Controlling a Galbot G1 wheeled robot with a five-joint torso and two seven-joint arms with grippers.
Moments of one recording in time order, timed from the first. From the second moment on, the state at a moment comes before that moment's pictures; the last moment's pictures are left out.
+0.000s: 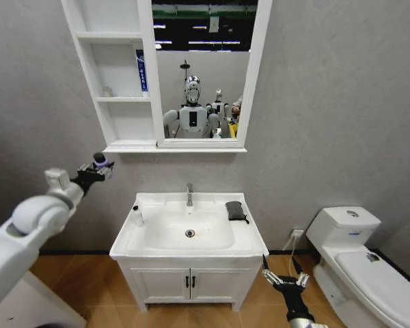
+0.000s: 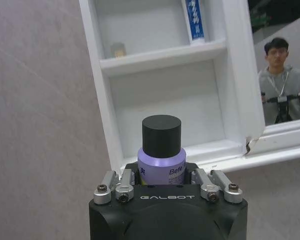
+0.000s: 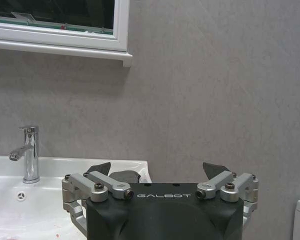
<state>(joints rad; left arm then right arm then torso) 0.55 -0.46 -0.29 -1.80 -1.05 0.45 -0.21 -1.90 1.31 0.56 2.10 0.15 0.33 0.25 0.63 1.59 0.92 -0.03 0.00</state>
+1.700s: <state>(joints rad) -0.34 -1.04 0.27 -0.74 -0.90 0.53 -0.20 -1.92 1.32 0.59 2.10 0.15 0.34 0.27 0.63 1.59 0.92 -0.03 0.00</state>
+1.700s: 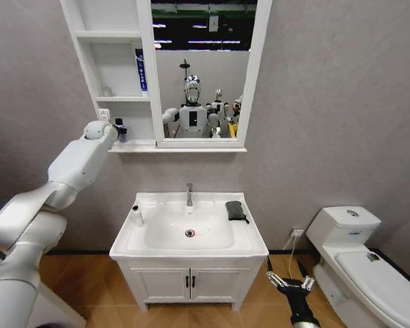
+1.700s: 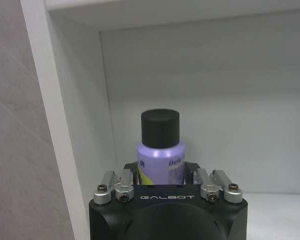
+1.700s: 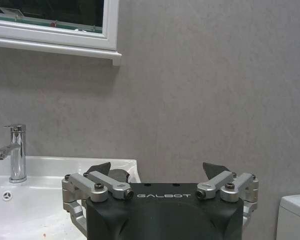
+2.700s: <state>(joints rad) 0.82 -0.55 -0.27 -1.70 -0.89 0.18 -0.07 -1.94 1.33 0.58 2.15 0.12 0.34 0.28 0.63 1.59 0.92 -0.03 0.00</state>
